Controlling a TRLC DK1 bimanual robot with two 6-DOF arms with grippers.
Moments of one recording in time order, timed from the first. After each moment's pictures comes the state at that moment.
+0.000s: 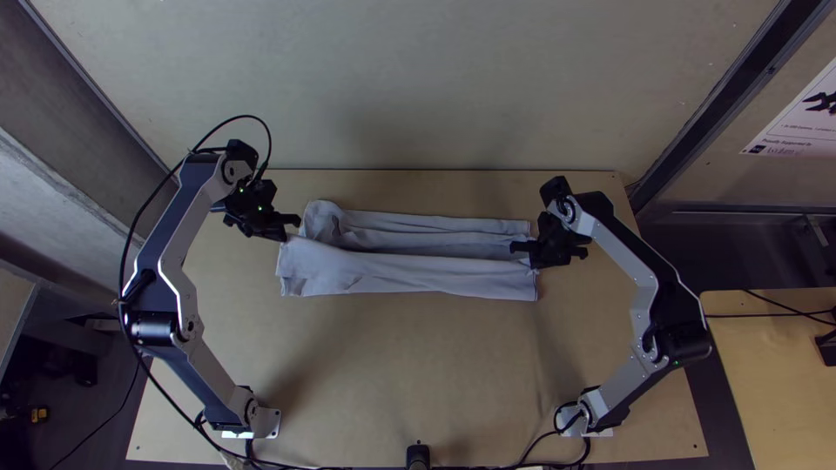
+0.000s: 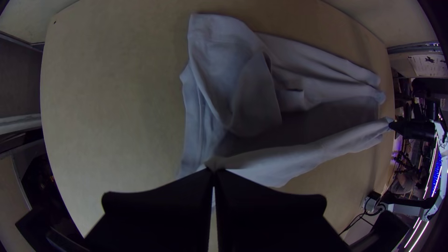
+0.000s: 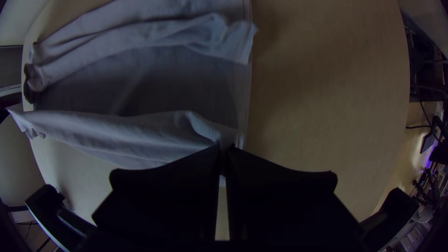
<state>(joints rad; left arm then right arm) 0.01 1.83 1.82 -1.35 0.15 0.09 0.22 1.79 1.43 -1.11 -0.08 0.23</state>
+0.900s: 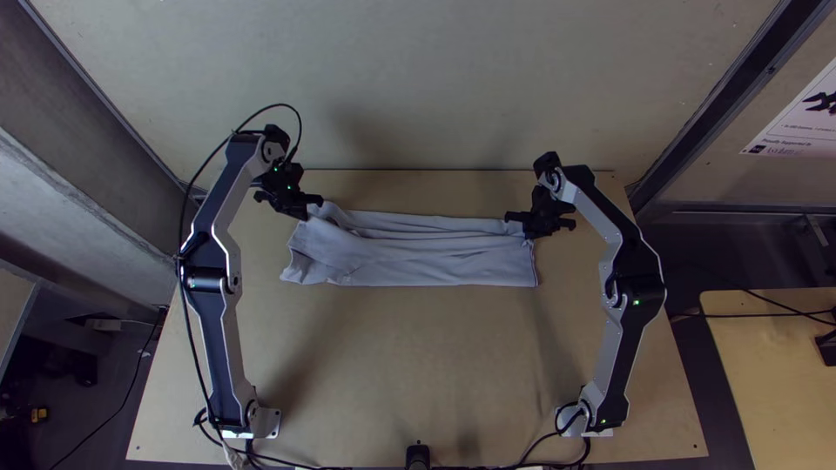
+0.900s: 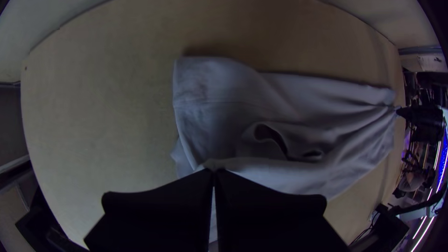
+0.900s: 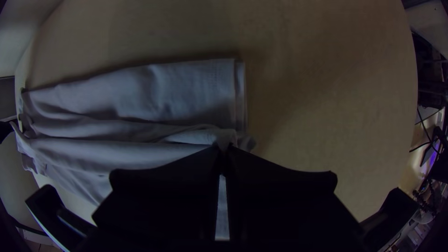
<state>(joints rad) -0.05 2.24 2.27 -1.39 0.12 0.09 0.16 2.15 1.81 -1.11 -0.06 0.23</state>
